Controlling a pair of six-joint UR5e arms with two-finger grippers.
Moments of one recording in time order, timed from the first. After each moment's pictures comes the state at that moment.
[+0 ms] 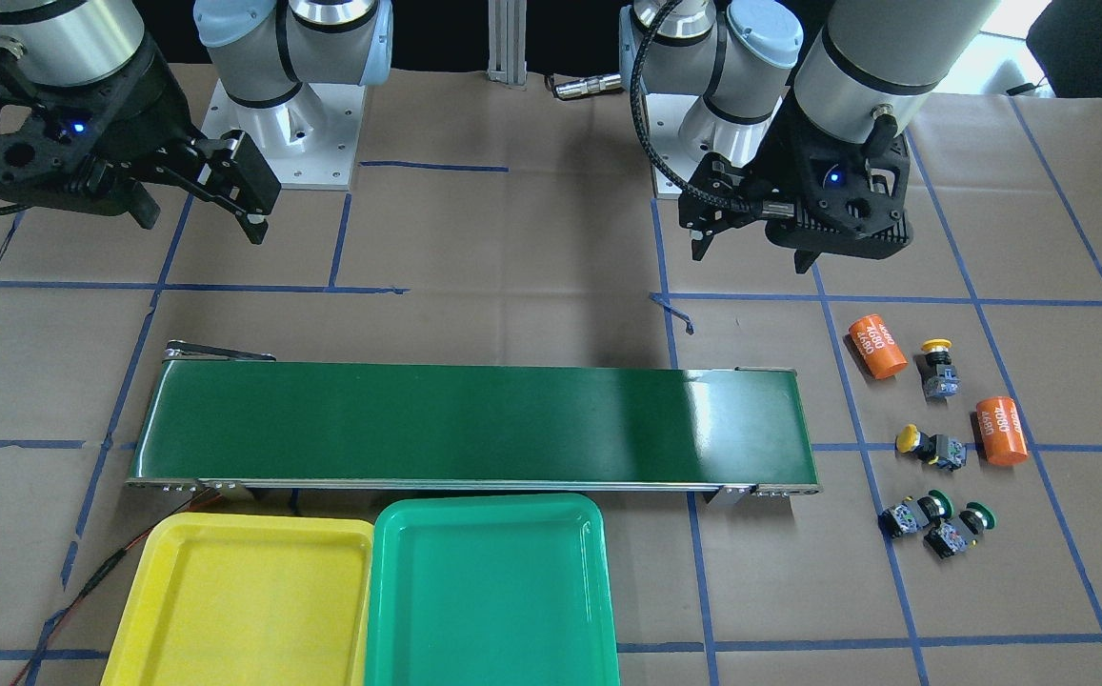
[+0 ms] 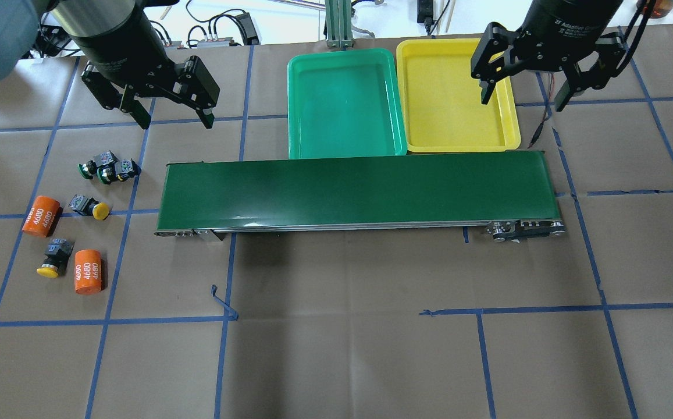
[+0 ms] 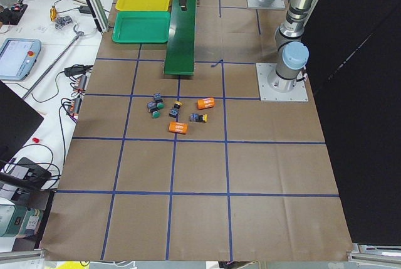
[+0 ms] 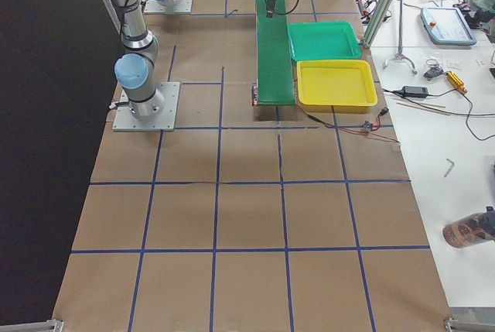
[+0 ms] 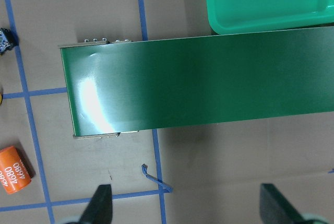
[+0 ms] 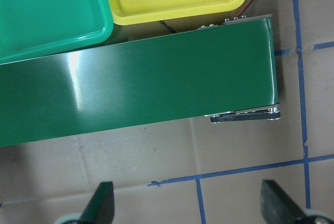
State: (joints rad) left arm -1.59 -1.66 -1.42 -1.67 1.52 0.07; right arm 1.57 -1.51 1.39 -1.42 -1.54 0.16
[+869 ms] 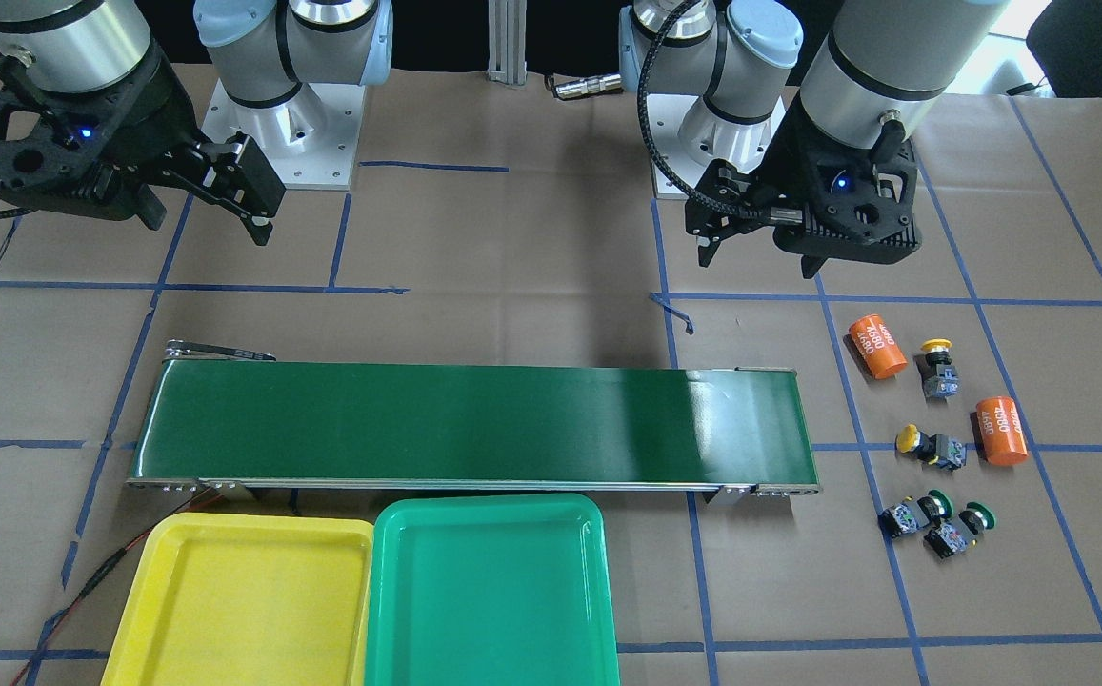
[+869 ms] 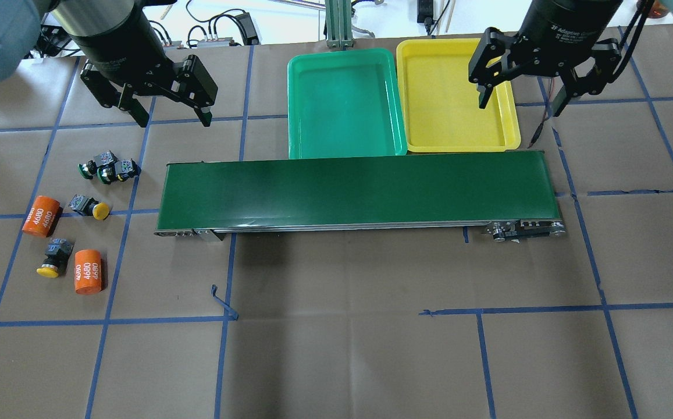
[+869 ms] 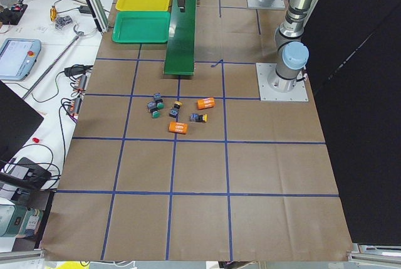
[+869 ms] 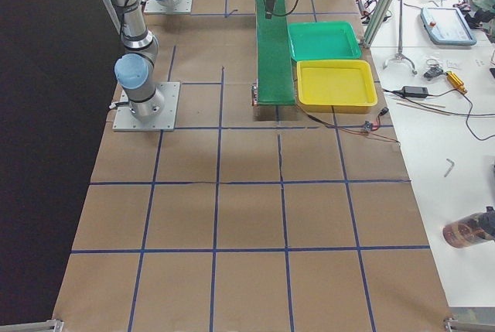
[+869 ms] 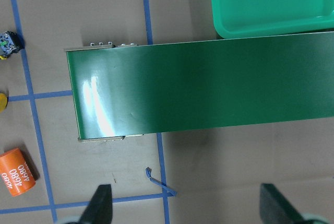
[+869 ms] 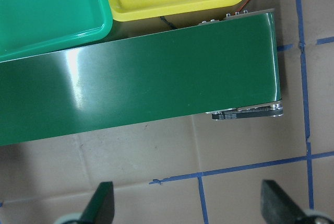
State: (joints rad) left arm -1.58 -1.66 -1.43 -1.66 1.53 0.07; right arm 1.57 -1.51 1.40 -1.42 -1.54 0.17
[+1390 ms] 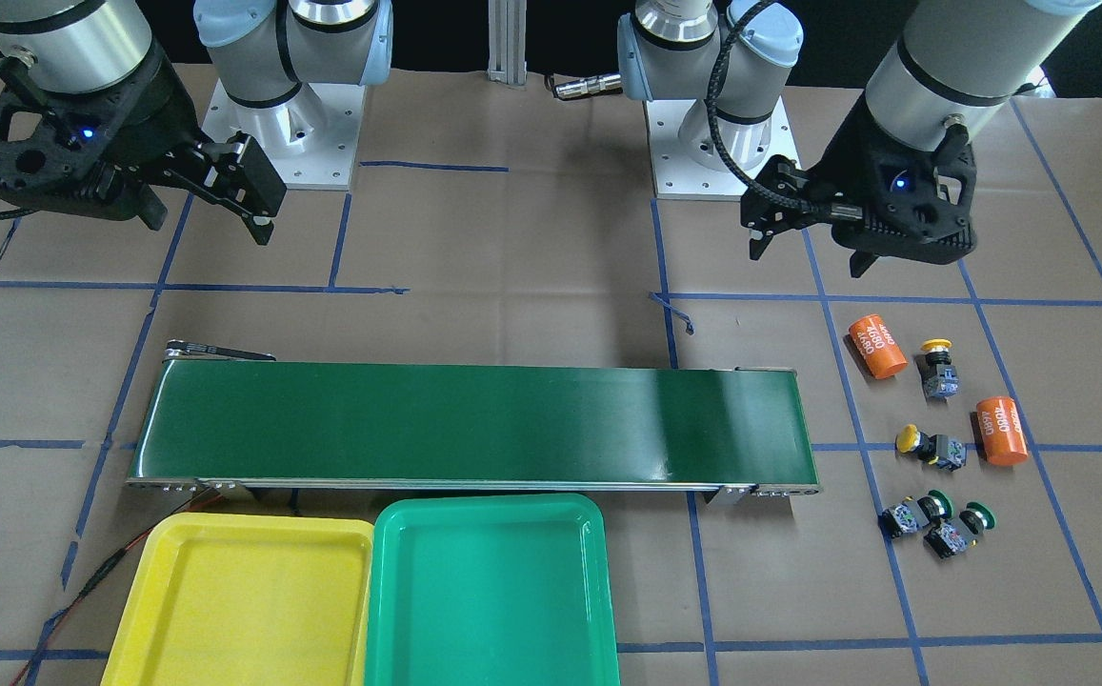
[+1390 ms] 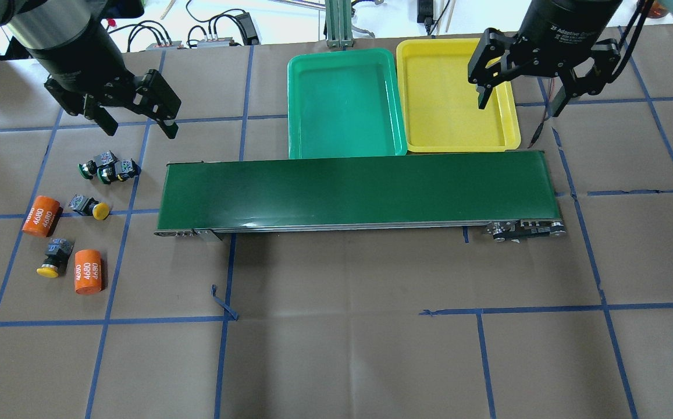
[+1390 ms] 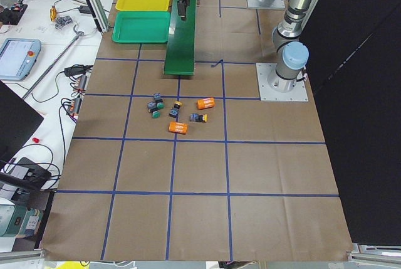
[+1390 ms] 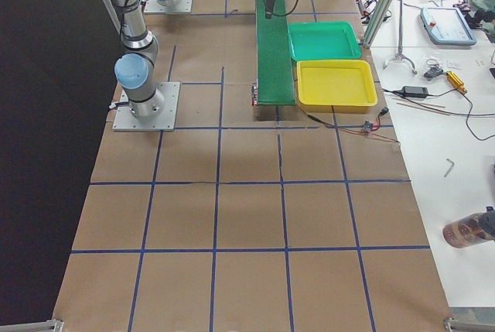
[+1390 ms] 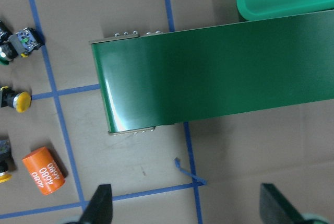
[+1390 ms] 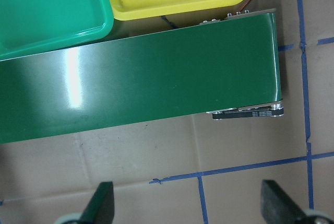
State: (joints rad) left arm -1.44 -1.61 -1.51 -1.66 1.53 0.28; right arm 1.57 -1.51 1.40 -1.42 -1.53 0.16
